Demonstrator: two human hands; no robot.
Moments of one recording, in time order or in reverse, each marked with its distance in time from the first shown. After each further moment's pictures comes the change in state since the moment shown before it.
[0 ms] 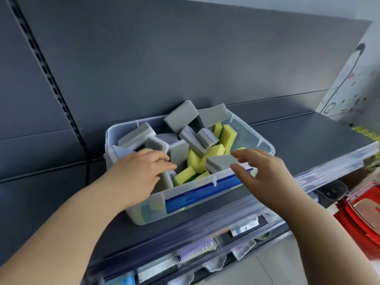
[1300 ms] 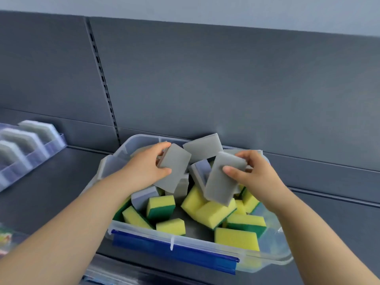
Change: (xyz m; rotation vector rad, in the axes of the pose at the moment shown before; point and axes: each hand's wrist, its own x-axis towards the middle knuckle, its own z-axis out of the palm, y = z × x) left_hand 0.111 0.007 0.027 -0.525 0.279 -0.937; right_hand 0.209 0.098 0.026 0.682 -0.467 -0.060
